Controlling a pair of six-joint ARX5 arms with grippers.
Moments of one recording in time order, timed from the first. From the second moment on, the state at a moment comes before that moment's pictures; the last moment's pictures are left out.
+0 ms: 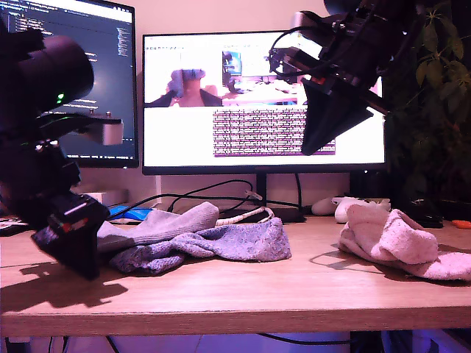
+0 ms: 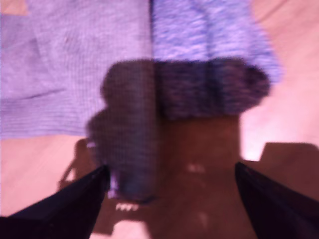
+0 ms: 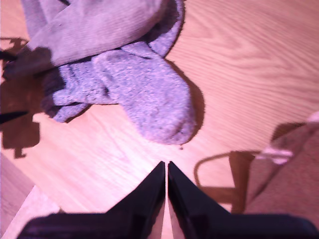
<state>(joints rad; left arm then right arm) -0.44 1.53 0.78 -0.27 -0.07 0.38 0.41 1.65 1.36 -0.74 -0.28 -0.10</state>
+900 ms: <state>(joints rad) -0.44 1.53 0.99 -0.48 -0.05 0.36 0.43 1.65 1.36 -0.74 -0.28 -0.10</state>
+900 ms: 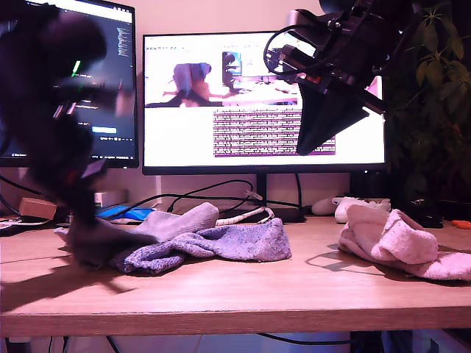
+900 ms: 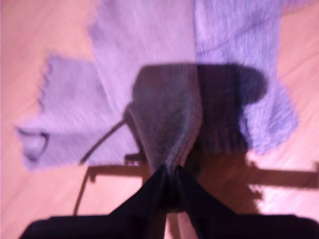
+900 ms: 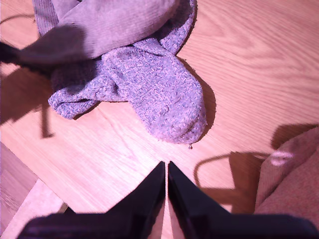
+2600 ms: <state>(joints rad) -0.77 1.77 1.23 -0.40 0.33 0.13 0.32 1.65 1.36 -0.81 -0.28 -0.10</state>
